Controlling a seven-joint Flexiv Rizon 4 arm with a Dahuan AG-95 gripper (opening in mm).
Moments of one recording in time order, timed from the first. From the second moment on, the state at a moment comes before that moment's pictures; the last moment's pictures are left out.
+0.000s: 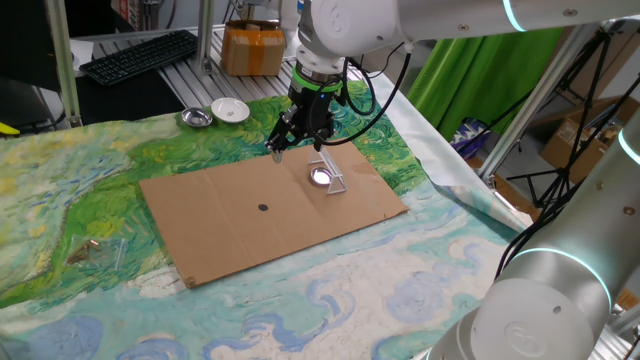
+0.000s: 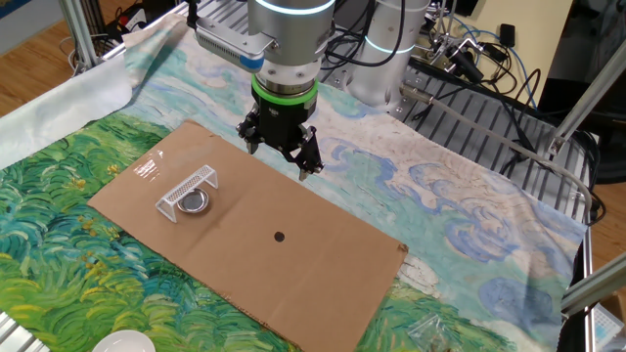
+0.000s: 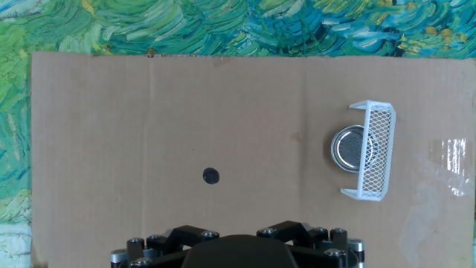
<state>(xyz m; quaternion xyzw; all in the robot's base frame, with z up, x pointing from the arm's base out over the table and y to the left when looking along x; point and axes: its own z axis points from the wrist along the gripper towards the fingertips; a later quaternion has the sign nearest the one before) 0.500 0.000 0.170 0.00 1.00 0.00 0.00</state>
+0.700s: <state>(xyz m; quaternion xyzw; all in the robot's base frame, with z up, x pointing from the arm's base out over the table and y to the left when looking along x) 0.498 0.000 0.170 0.07 1.00 0.02 0.01</state>
